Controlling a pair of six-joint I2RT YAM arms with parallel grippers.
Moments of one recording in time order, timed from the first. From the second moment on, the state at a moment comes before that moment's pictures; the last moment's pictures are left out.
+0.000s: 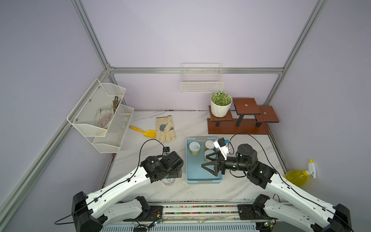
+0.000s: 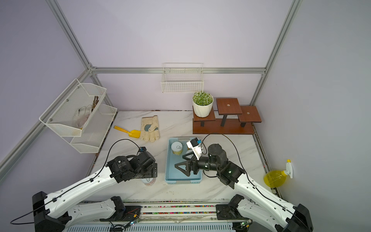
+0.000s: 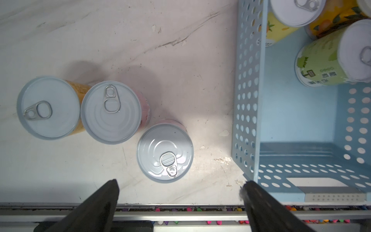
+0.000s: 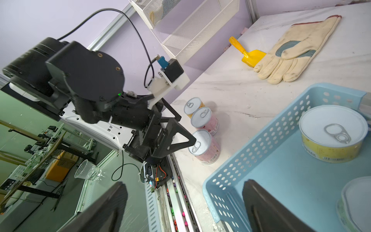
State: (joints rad) left arm -0.89 1.10 0.97 -1.16 -0.31 -0.94; right arm 0.70 0.90 0.69 -0.06 -0.61 0.44
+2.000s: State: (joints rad) left arm -0.78 1.31 0.77 -0.93 -0.22 -1.05; right arm 0.70 0.85 0.69 -0.15 -0.51 0.42
